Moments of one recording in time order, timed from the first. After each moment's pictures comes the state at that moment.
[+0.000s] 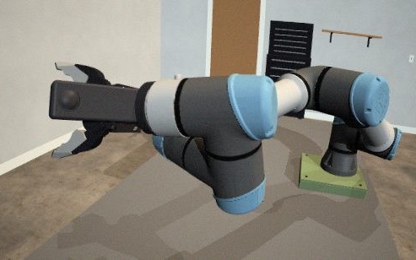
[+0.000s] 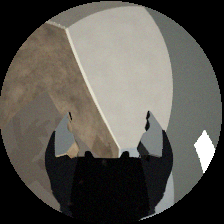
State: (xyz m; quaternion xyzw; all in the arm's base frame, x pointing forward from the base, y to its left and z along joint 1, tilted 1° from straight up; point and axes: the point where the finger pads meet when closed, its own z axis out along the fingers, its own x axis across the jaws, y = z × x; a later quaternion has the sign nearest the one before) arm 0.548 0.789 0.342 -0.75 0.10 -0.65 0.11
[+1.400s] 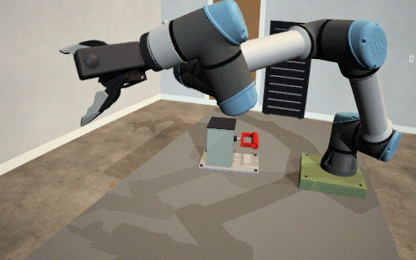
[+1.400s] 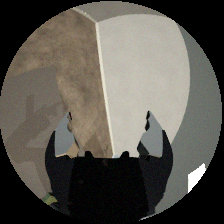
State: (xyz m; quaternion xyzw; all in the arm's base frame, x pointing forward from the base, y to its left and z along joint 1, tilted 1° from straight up) arm 0.600 0.703 0.360 -0.83 -0.01 -0.55 0.07
